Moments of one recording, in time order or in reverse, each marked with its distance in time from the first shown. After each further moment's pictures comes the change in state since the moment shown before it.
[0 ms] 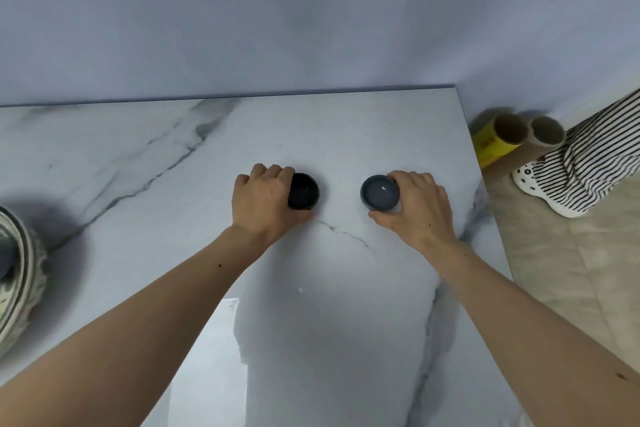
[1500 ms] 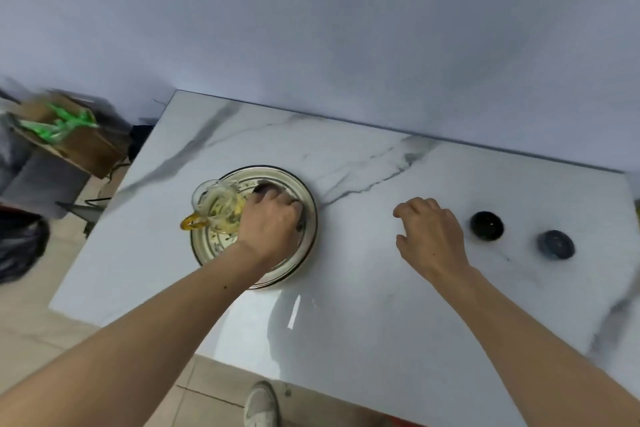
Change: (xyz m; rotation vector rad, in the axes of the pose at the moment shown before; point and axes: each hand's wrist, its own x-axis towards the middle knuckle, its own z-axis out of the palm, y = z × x) left_hand -0.192 -0.294 -0.186 0.241 -0.109 -0.134; right_hand -0.090 -0.363 -0.013 -0.359 -0.110 -0.365
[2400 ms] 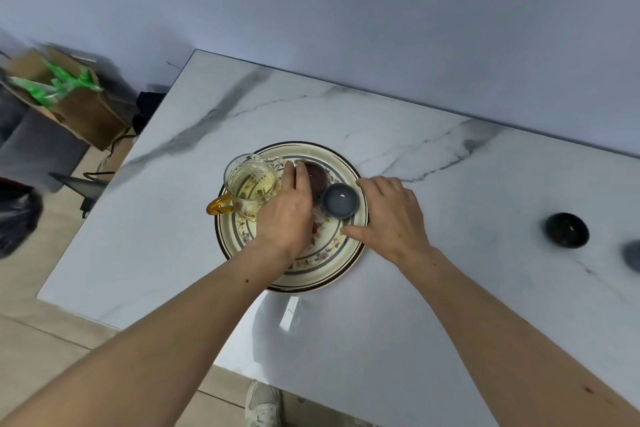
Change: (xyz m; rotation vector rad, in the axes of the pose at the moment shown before) left_hand 0.021 -0.056 0.095 -0.359 0.034 -0.268; right_hand 0.066 -0.135 0.077 0.216 0.062 -0.144
